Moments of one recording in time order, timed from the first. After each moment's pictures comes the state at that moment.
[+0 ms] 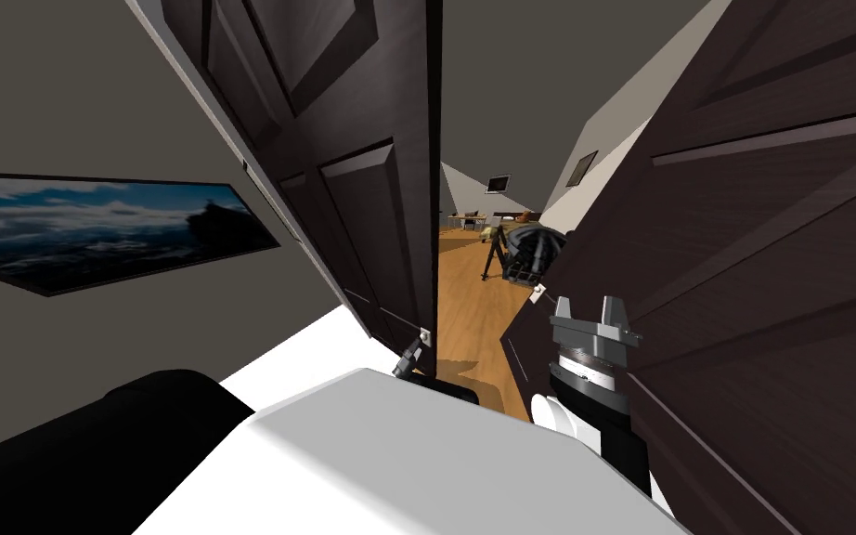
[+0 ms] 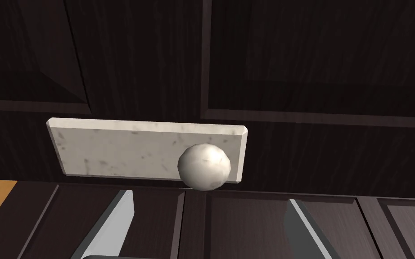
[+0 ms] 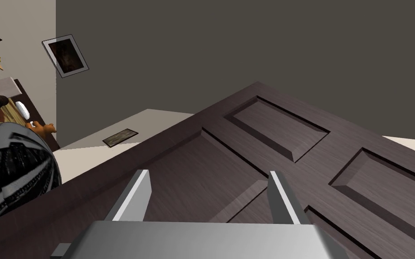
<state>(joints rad) 0.48 0.10 -0.25 -1.21 2.80 0.86 0.23</state>
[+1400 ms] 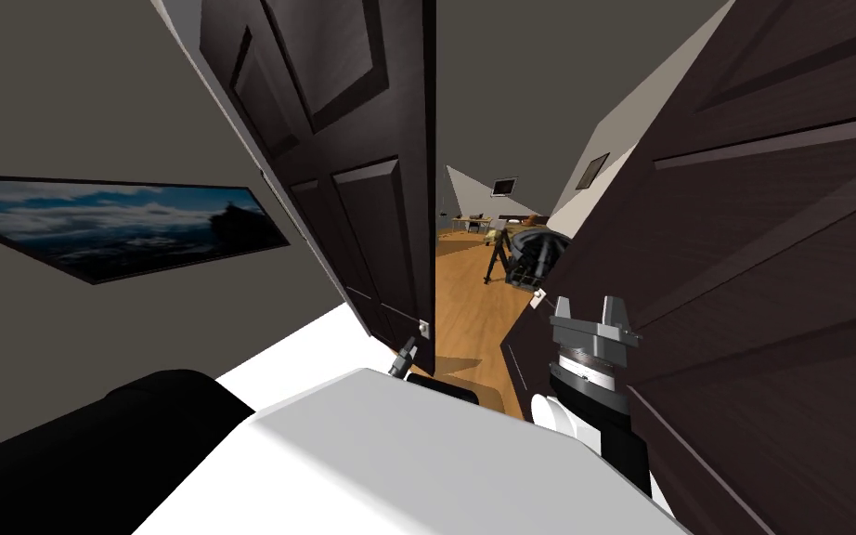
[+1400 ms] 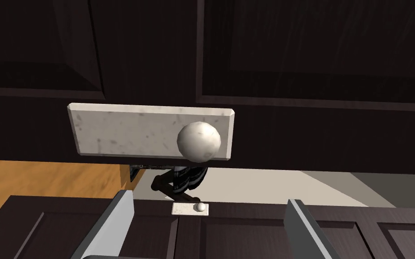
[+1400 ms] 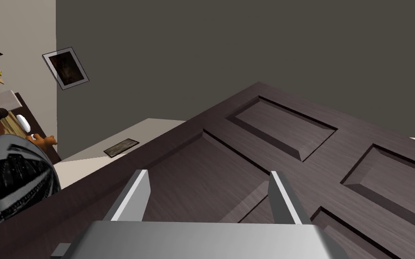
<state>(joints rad) 0.49 0.08 -0.21 -1.20 2.85 0.86 0.20</state>
